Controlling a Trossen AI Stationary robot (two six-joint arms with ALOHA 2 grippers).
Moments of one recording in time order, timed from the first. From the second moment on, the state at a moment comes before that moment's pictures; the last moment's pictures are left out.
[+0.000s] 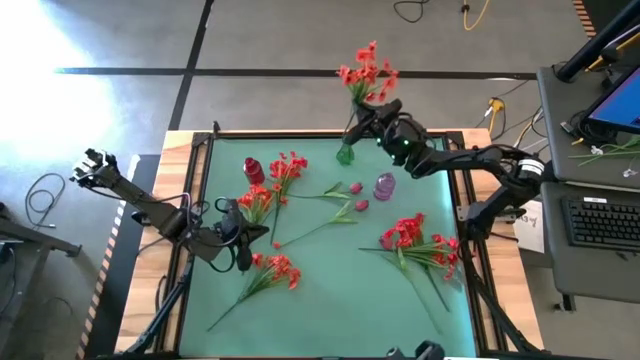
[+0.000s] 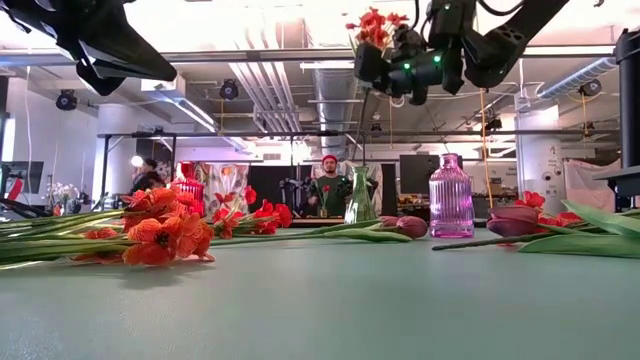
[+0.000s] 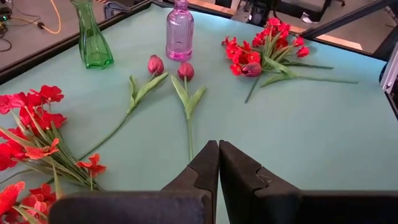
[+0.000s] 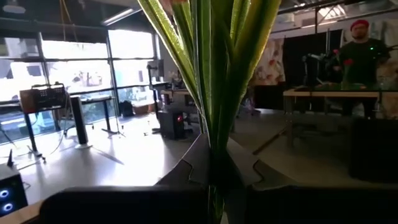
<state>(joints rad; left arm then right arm) -0.57 0.91 0.56 -0.26 -0.75 -0.64 -0.50 1.58 0.86 0.96 0.37 -0.01</state>
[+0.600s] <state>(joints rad) -0.57 0.91 0.56 -0.26 -0.86 -0.63 -0.50 1.58 0.86 0.85 0.37 -0.04</state>
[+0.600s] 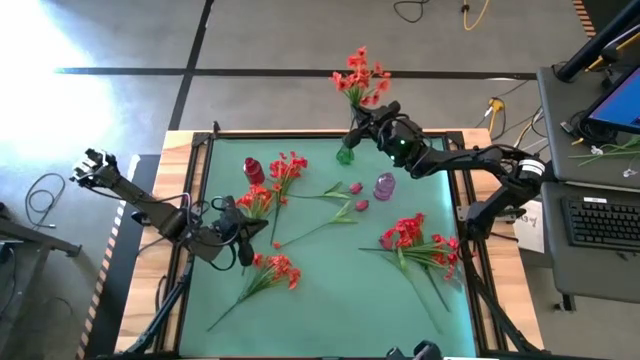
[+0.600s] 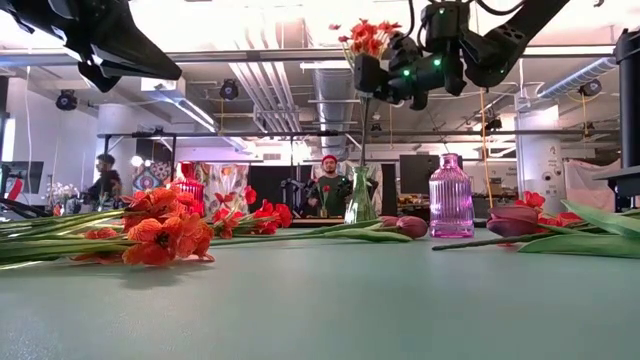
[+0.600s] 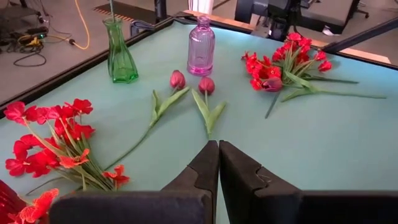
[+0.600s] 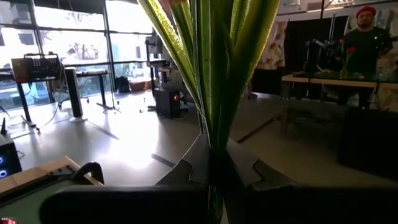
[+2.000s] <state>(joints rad) -0.57 0.91 0.56 -0.31 -0.72 -0.95 -0.42 1.40 0.86 0.27 0.36 0.13</state>
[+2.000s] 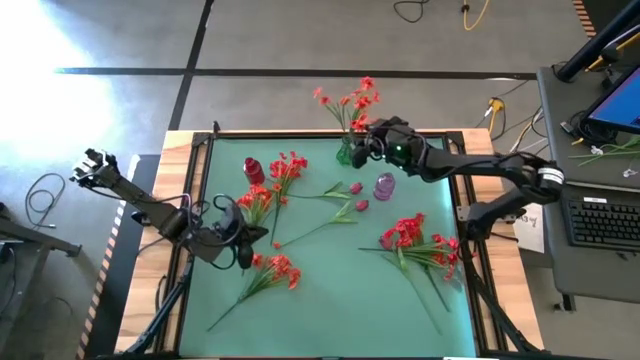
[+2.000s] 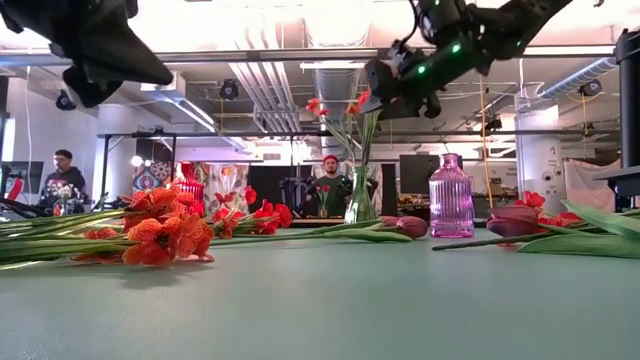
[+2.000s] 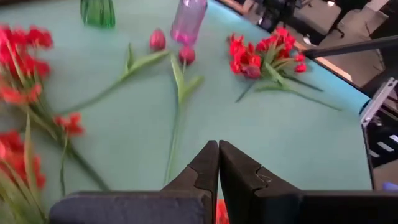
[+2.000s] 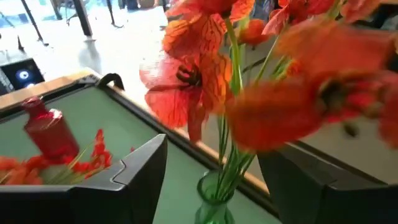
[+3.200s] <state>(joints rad) -0.29 1.27 0.56 0.25 -0.48 -0.29 -0.02 1.27 0.86 -0.15 0.23 0.32</state>
